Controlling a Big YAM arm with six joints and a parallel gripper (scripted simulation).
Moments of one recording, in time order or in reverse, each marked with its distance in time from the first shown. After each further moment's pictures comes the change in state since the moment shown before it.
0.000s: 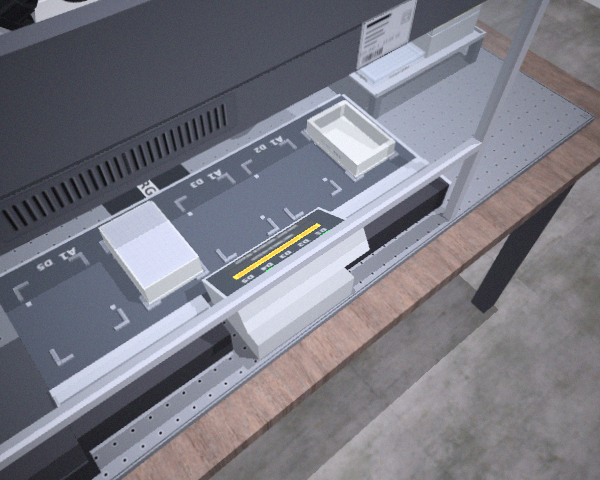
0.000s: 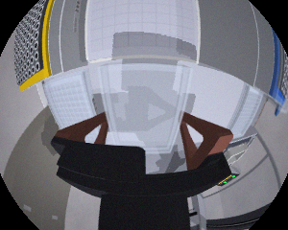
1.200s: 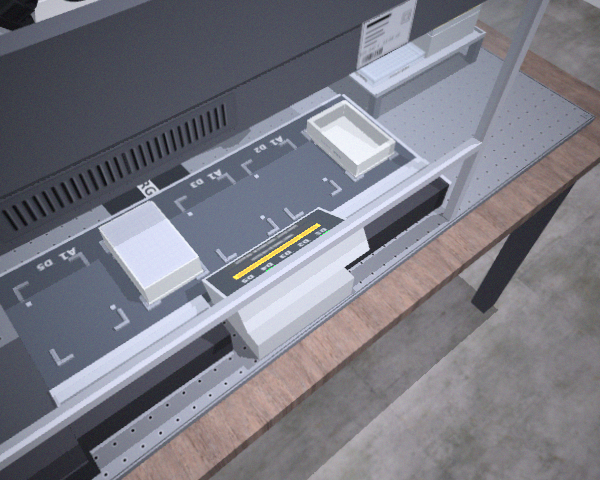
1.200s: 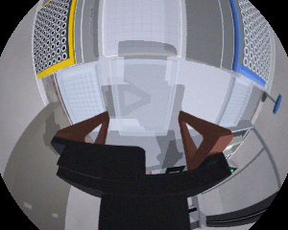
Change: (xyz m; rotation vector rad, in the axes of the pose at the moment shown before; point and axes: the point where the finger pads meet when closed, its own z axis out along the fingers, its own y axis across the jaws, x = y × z) arm 0.001 -0.001 -0.038 0.006 0.007 0.000
